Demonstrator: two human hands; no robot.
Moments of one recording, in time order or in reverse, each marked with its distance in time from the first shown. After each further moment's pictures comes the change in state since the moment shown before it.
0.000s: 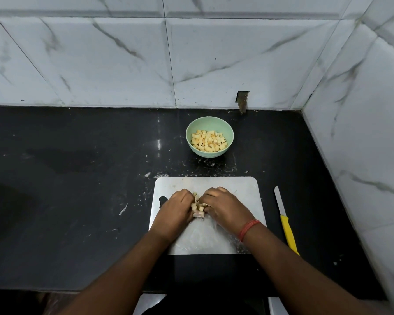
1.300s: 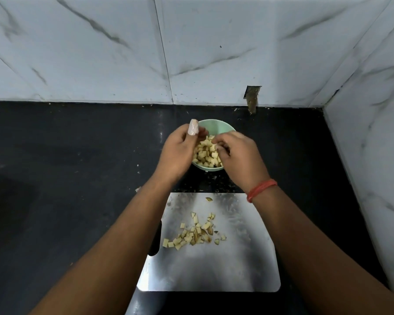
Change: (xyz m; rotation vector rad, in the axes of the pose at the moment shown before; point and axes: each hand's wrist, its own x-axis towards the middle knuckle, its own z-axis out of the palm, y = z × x) left_hand 0.176 0.018 -0.071 -0.867 0.179 -0.450; right_hand 0.121 0.048 -0.093 0.177 0.382 0.223
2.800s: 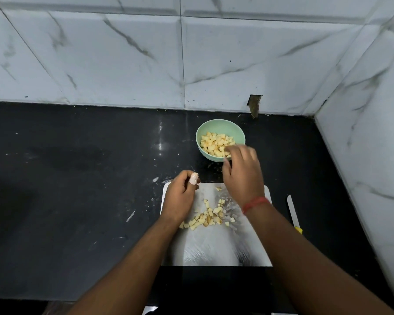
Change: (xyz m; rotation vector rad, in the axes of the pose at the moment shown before) left_hand -0.113 -0.072 -0.032 0.177 0.062 0.000; right_hand -0.070 -0.035 0.024 -0.324 0.201 -0.006
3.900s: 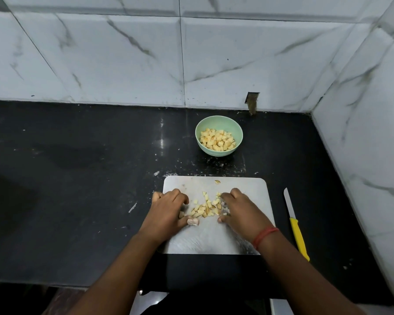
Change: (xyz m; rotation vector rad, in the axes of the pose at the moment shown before) left_hand -0.037 -0.060 -0.038 0.771 -0.232 0.415; right_hand -0.091 0.016 -0.011 0.025 -0.768 0.078
